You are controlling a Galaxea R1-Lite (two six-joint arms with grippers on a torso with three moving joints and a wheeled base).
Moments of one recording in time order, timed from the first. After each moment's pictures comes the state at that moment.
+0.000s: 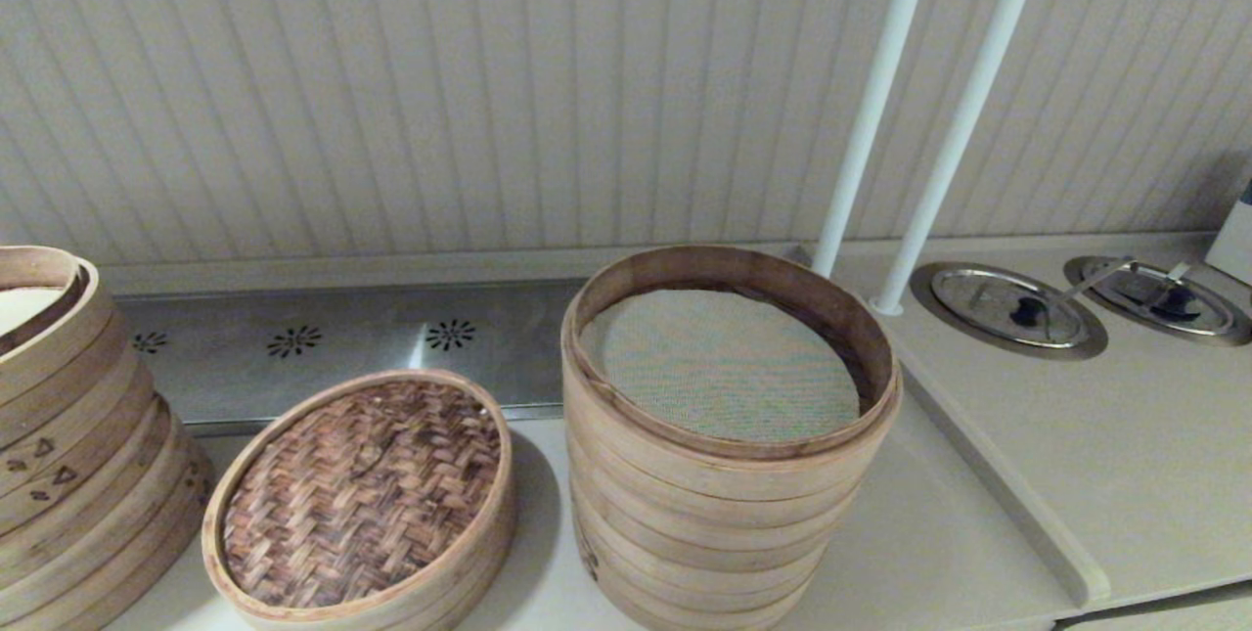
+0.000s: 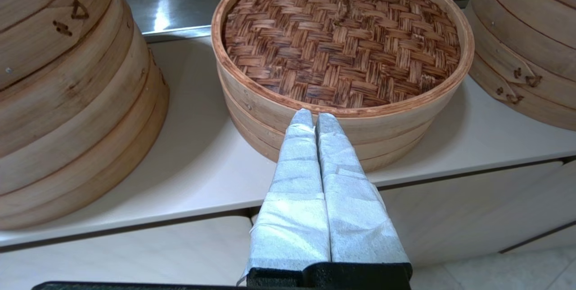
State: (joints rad) left arm -0.07 0.26 -0.12 0.07 -0.03 0.04; right arm 0.00 0.01 0.00 0.01 -0.01 0.04
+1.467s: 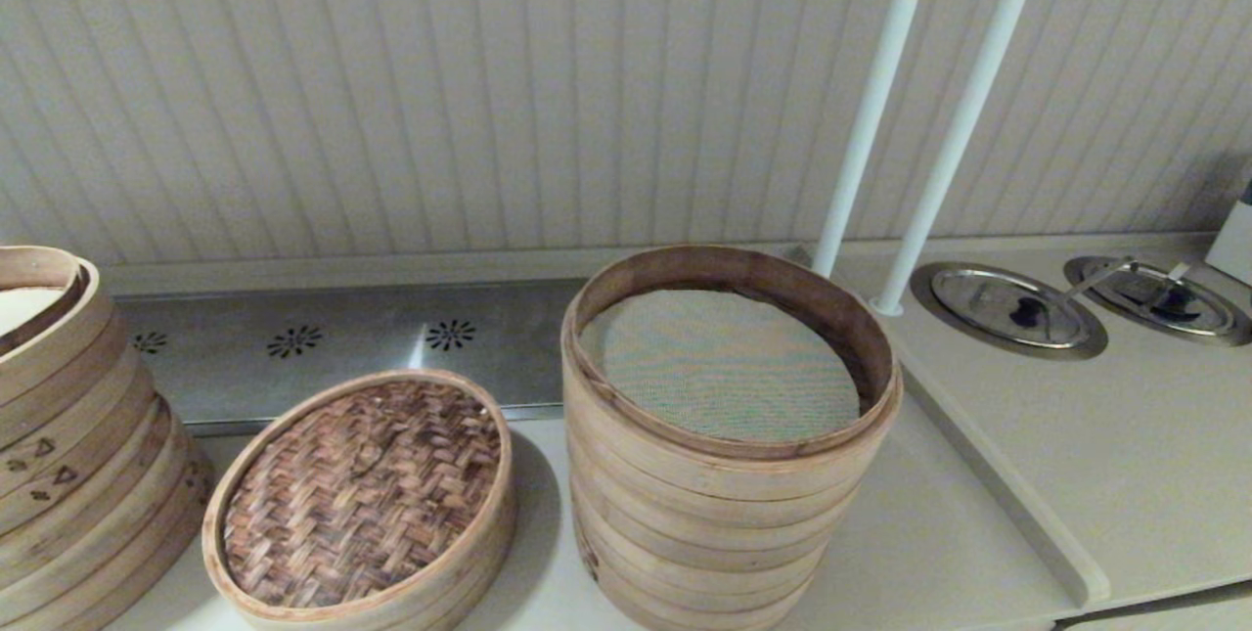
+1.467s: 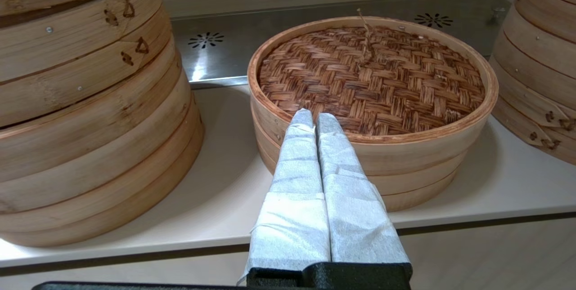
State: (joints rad) left arm -0.01 0.00 0.00 0.00 -0.01 0.07; right arm 0.00 0.01 0.00 0.01 -0.01 0.04
